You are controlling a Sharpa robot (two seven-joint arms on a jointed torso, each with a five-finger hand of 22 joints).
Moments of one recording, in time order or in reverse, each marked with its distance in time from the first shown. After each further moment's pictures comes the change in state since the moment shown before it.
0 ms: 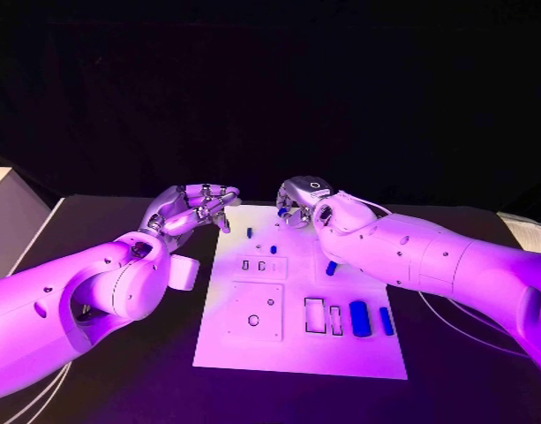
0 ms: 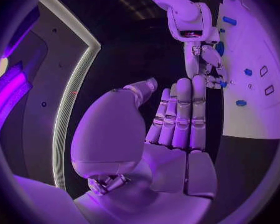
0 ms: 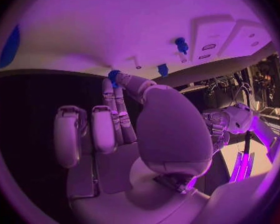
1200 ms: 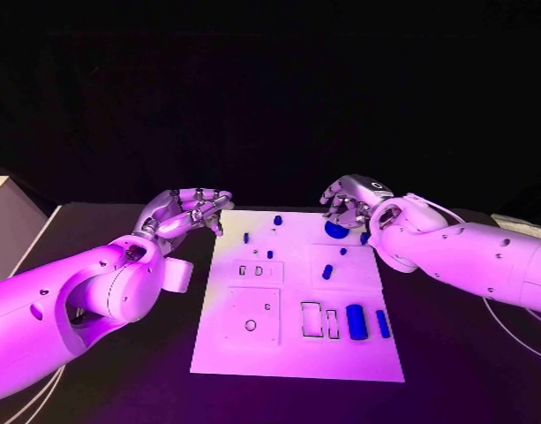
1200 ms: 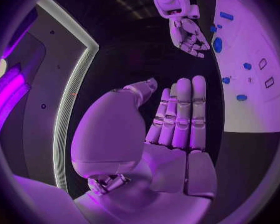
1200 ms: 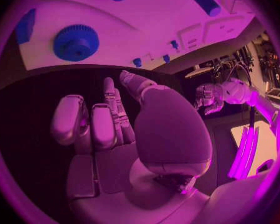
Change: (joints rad) left arm -0.001 -0.012 0.000 -0.024 -0.002 0.001 -0.001; left_hand -0.004 0.004 0.000 0.000 0.000 0.000 0.000 0.005 0.001 0.000 0.000 0.000 0.000 0.000 0.000 0.000 0.000 0.000 -0.003 0.003 0.005 0.003; right arm 0.027 -0.366 0.019 0.342 0.191 -0.041 -0.008; right_hand 0.005 -0.051 -0.153 0.087 -0.017 -0.118 0.022 -0.092 -0.036 0.016 -0.004 0.138 0.069 0.001 0.006 -0.019 -0.081 0.054 -0.042 0.007 -0.195 -0.171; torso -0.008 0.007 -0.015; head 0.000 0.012
